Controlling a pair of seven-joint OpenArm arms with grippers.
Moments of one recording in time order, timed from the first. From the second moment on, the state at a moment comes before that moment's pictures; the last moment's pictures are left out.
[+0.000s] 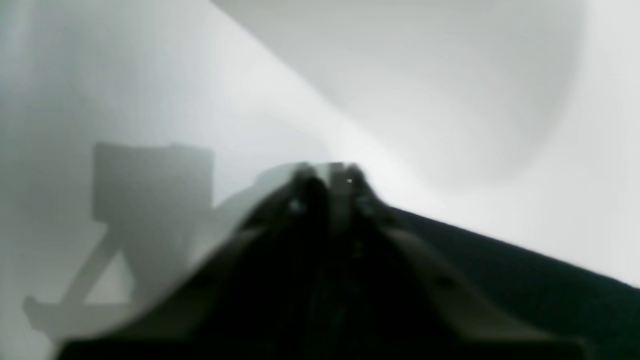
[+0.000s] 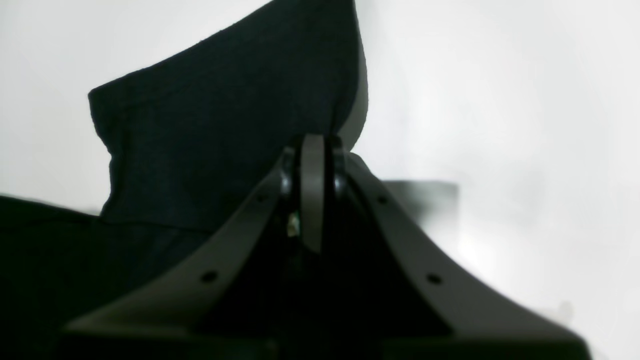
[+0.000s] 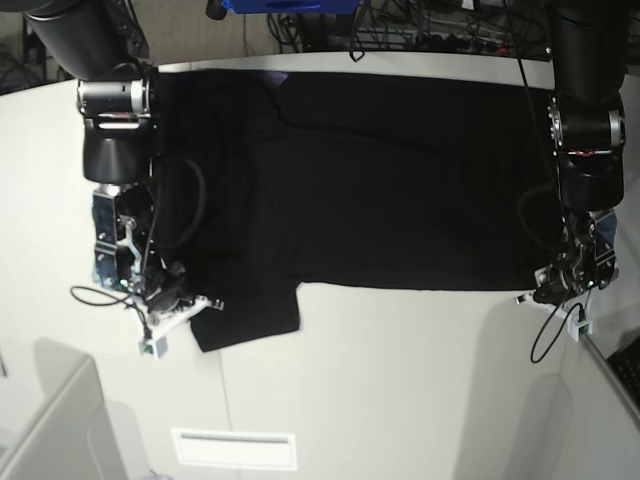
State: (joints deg) left arm -33.1 -28.1 3.6 31.1 -31.9 -5.4 33.9; right arm 25.6 8.9 1.0 55.9 22.6 7.5 -43.4
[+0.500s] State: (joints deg) left arm -24.5 -29.9 2.0 49.4 -37.1 -5.9 44.9; right arm 22.9 10.2 1.1 64.6 22.7 7.5 -43.3
